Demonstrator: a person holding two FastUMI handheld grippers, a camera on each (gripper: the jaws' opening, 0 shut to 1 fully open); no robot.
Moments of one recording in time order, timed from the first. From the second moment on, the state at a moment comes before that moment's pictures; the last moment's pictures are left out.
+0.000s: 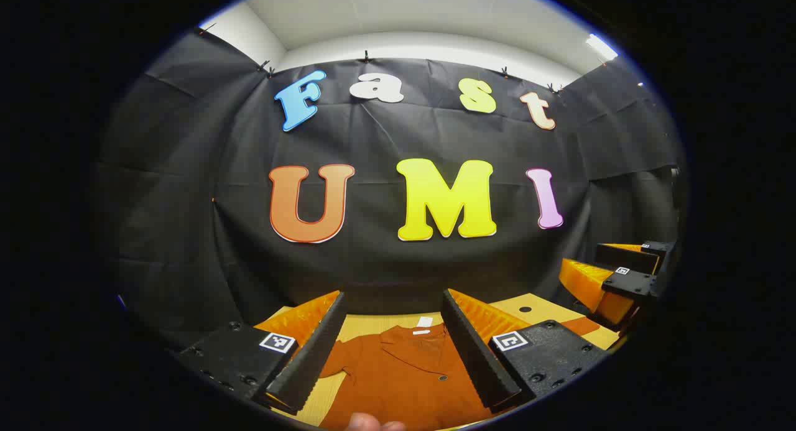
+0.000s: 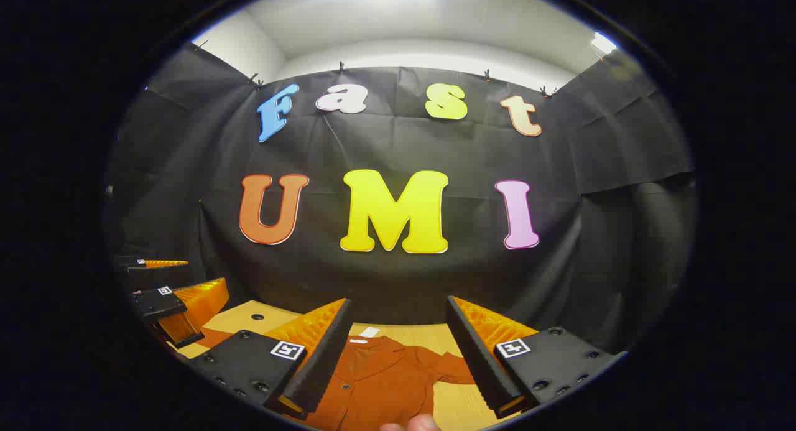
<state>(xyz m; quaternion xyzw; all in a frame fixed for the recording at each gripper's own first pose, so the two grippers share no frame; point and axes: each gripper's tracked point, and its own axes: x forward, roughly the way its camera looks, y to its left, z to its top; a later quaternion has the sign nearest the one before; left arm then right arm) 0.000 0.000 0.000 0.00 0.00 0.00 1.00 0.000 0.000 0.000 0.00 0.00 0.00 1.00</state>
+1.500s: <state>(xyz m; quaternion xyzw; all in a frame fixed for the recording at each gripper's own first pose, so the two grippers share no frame) 0.017 0.004 -0.004 -0.01 0.00 0.02 1.00 0.026 -0.003 -0.011 0.01 0.02 0.01 1.00</state>
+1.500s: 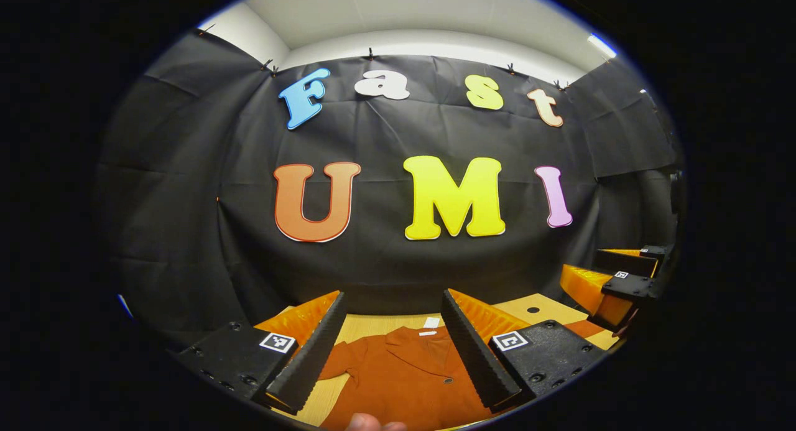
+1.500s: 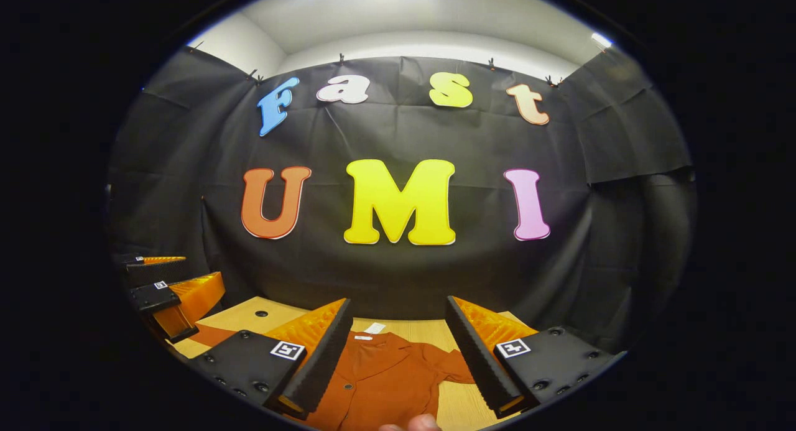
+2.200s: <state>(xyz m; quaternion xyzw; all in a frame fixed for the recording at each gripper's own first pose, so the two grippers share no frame) 0.023 -0.008 -0.012 0.00 0.02 0.02 1.00 0.042 -0.058 -0.028 0.03 0.05 -0.02 1.00</state>
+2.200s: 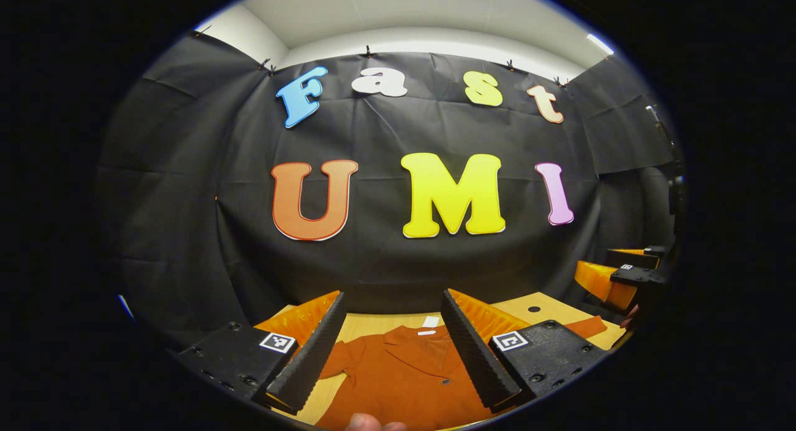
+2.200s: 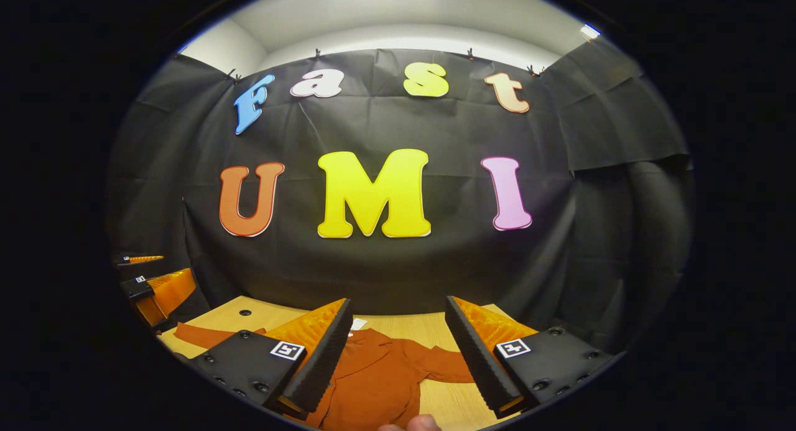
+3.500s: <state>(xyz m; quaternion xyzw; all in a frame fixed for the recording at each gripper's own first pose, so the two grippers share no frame) 0.046 -0.085 -0.064 0.06 0.13 0.04 0.99 0.120 -0.420 -0.303 0.11 0.33 -0.16 0.92</state>
